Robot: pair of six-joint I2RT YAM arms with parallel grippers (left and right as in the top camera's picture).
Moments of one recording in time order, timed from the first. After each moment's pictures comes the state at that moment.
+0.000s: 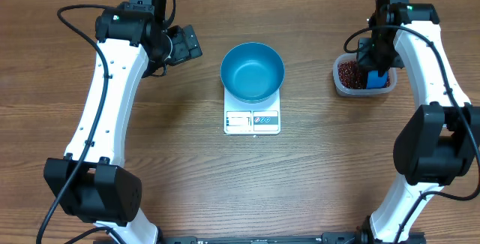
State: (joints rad) left arm -0.15 1.83 1.83 -1.20 0.05 -0.50; right arm -0.05 2.05 1.82 -1.18 0.12 0.10
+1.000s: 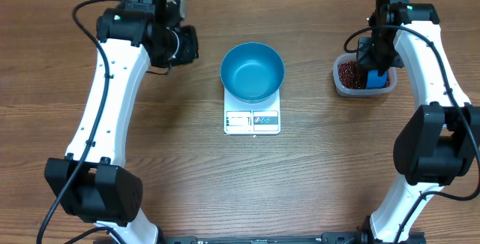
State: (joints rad) left arm -0.16 1.83 1.84 -1.16 0.29 -0.26; right arm -0.05 2.05 1.82 -1.17 0.12 0.10
